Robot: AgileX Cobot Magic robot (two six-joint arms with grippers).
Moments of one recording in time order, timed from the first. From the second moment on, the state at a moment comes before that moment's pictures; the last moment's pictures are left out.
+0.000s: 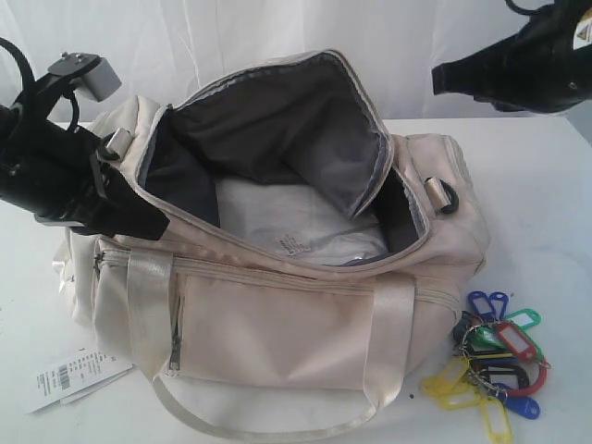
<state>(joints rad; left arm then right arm) -0.29 1.34 -1.00 -0.76 0.93 0.89 0.45 1.31 -1.09 -0.22 0.50 0.28</state>
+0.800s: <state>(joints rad) -0.29 0.75 -0.75 -0.70 1.03 0.74 0.47 0.56 -0.76 0.28 0.90 -0.21</state>
